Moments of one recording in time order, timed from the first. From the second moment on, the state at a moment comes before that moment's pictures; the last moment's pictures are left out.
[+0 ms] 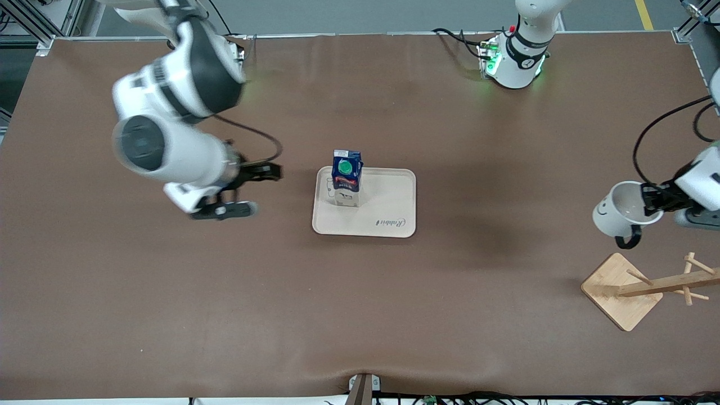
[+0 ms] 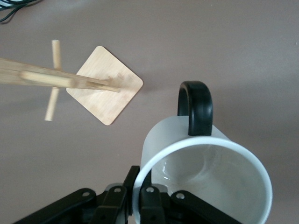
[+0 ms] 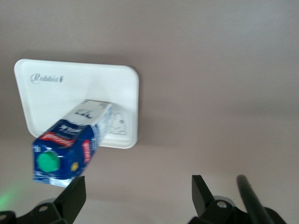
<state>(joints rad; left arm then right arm) 0.59 0.20 -0.54 -1.62 0.16 1.86 0.21 0.54 0.38 -0.08 -1.44 0.25 1.62 0.40</state>
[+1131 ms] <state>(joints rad) 0.68 0.34 -0.54 -1.52 0.09 1.95 0.44 0.83 0.51 -0.08 -1.55 0.25 1.95 0.75</state>
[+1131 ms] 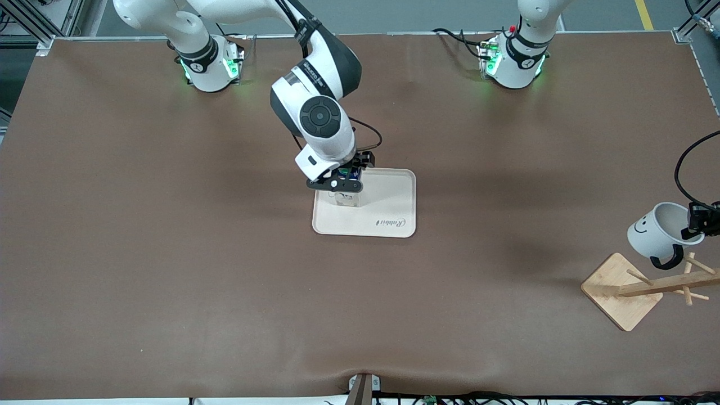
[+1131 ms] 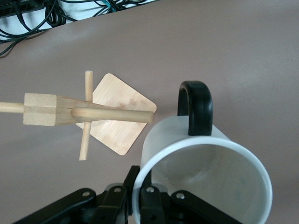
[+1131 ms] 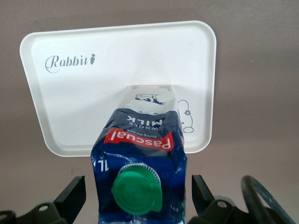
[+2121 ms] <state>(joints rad) 0.75 0.37 -0.54 -1.50 0.04 1.98 0.55 0.67 0.48 -0.11 -1.39 0.25 1.70 0.84</state>
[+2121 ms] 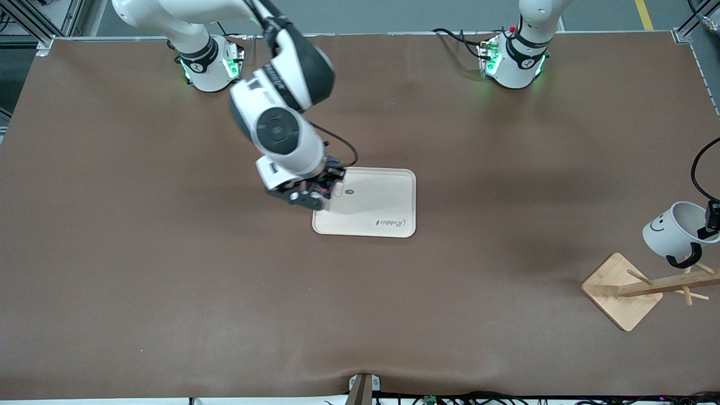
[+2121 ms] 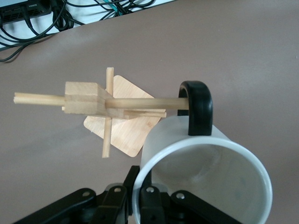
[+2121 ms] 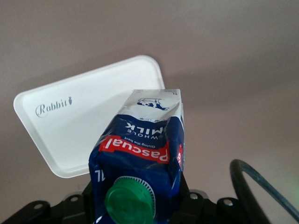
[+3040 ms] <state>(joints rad) 0.79 0.43 -0.54 -1.47 0.00 2.00 0.59 0.04 0.40 -0.13 -1.51 0.14 1.48 -0.03</state>
